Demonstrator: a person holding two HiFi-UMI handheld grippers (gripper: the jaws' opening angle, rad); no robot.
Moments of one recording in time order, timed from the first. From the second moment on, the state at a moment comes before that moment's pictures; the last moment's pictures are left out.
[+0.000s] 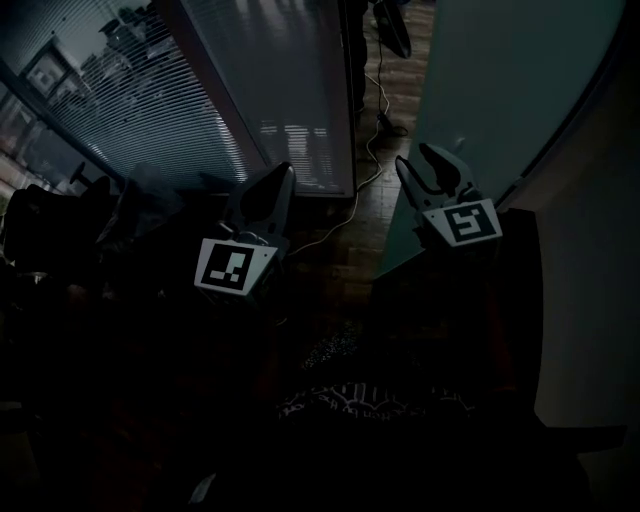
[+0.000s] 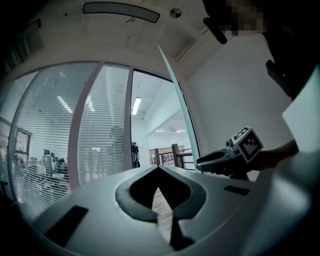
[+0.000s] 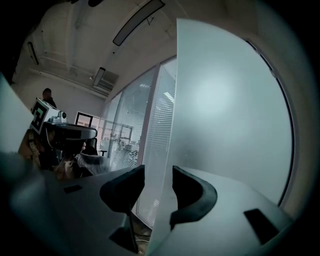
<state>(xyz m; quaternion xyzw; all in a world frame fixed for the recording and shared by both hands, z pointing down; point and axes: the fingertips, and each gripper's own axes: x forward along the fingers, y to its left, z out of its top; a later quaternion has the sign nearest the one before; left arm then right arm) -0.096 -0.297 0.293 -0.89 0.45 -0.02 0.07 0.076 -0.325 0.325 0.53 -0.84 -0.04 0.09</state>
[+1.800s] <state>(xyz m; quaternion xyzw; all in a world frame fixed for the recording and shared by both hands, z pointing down) -0.164 -0.501 0.295 -0.90 0.44 -0.01 0.06 0.026 -0.532 0.320 0.55 -0.83 -0.04 0.08</state>
